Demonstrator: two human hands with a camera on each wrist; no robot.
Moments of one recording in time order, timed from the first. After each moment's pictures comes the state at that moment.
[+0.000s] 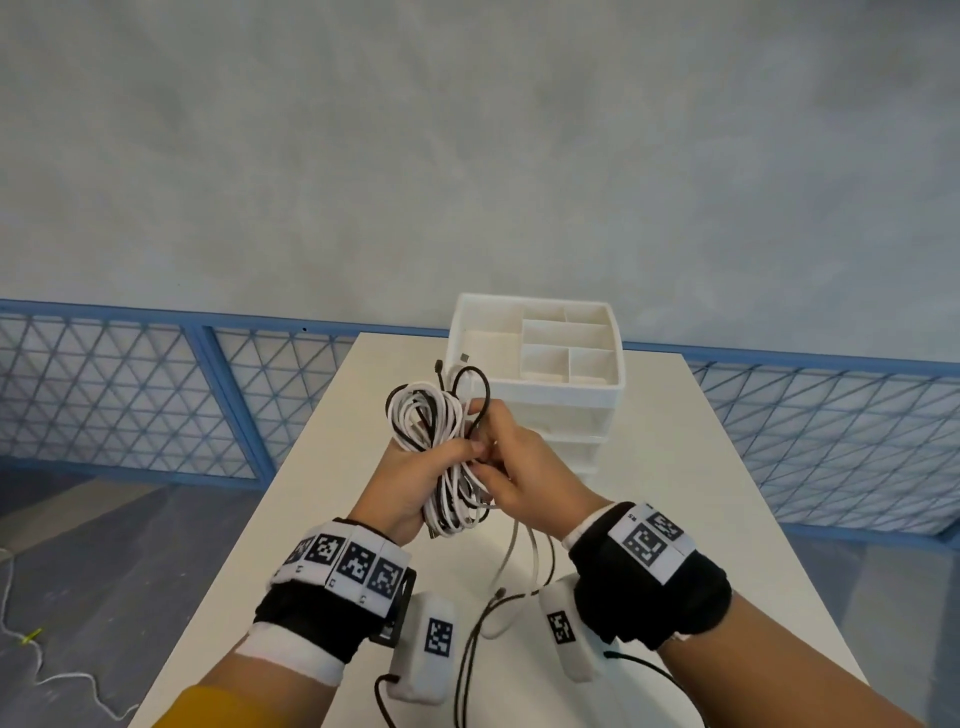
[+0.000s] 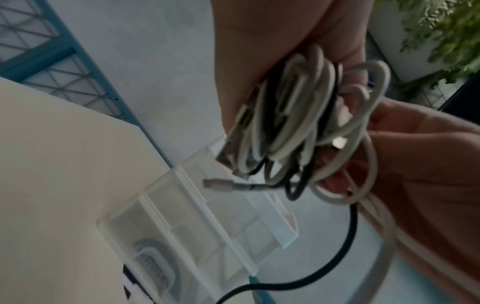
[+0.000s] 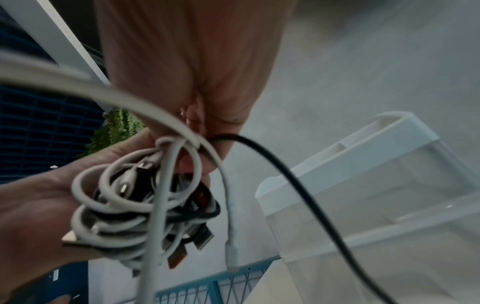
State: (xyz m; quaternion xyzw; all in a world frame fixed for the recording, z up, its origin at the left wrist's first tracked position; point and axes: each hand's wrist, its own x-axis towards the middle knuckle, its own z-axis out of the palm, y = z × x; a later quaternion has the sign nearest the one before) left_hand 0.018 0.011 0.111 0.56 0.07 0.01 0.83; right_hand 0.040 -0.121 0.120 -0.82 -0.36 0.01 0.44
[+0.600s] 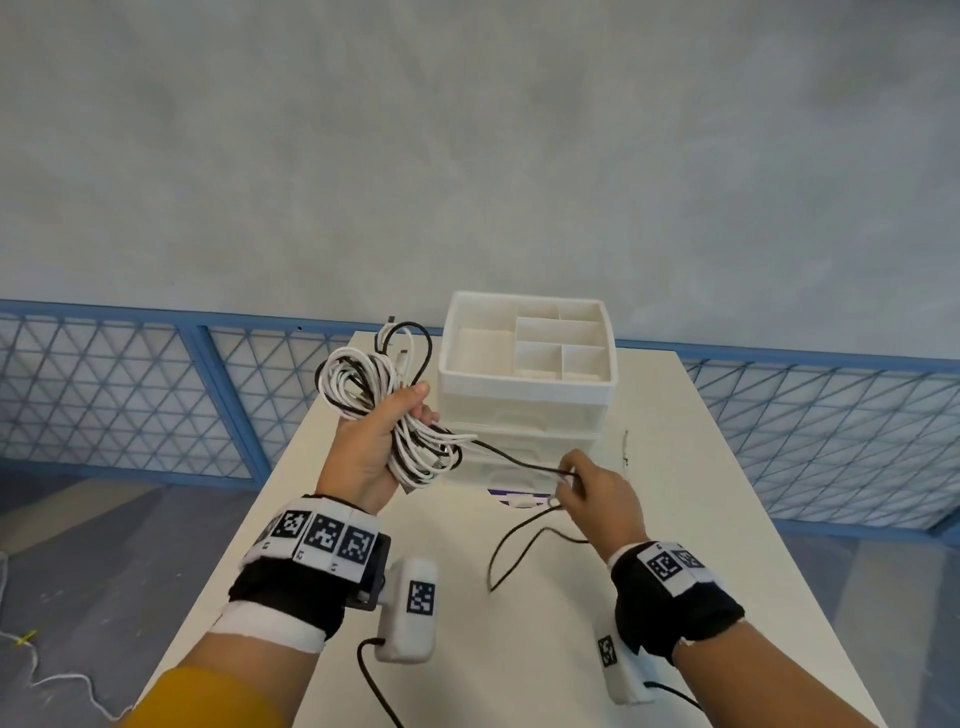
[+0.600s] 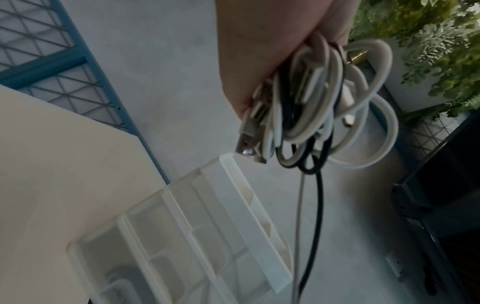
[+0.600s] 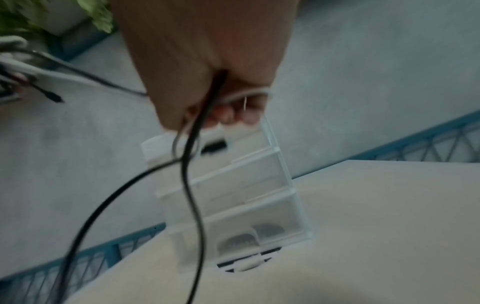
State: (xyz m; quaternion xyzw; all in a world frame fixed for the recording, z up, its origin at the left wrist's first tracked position) left_hand 0.042 0.038 0.113 0.45 0.06 0.07 0.89; right_hand 0.055 -0.192 0.044 -0.94 -0.10 -0.06 0.31
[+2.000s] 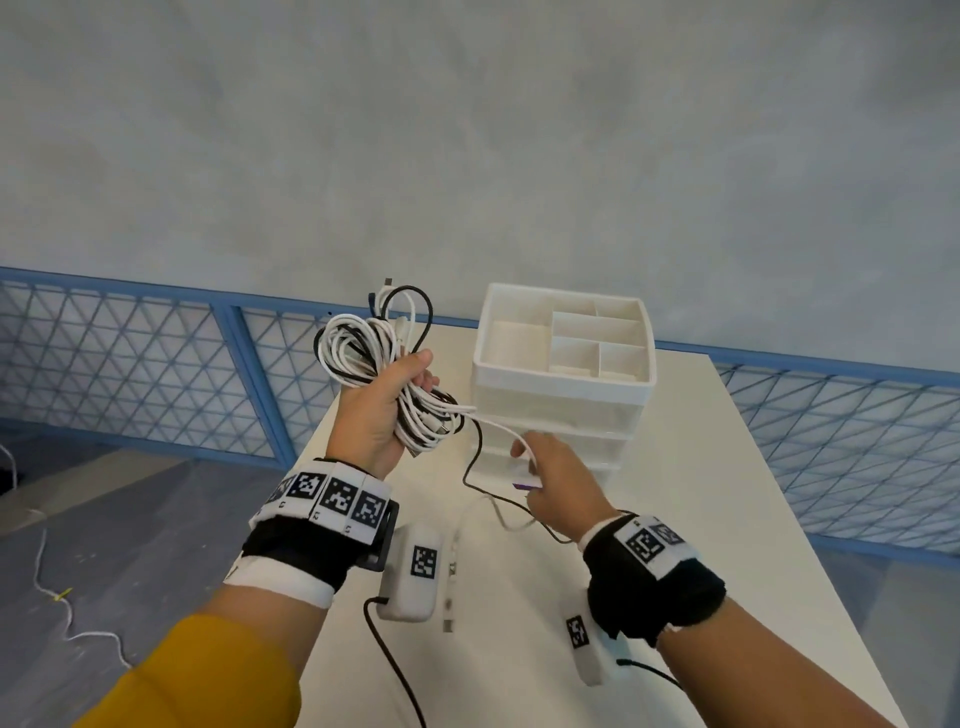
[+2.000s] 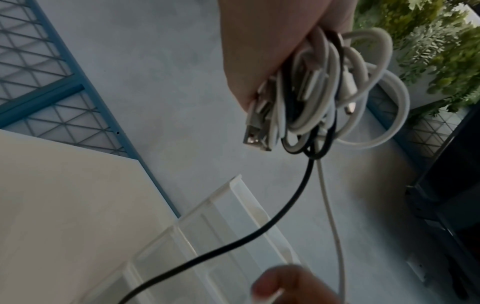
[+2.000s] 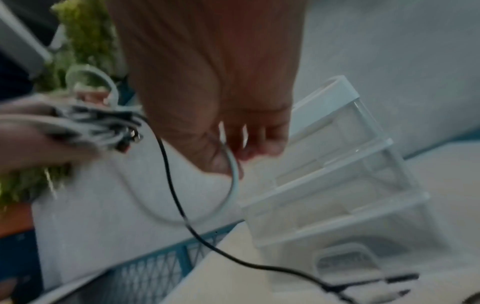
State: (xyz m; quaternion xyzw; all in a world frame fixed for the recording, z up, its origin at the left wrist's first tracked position) left_hand 0.048 0.067 0.122 0.46 0.05 0.15 0.87; right_hand 0.055 -0.125 0.075 -0.93 -0.21 0.06 0.31
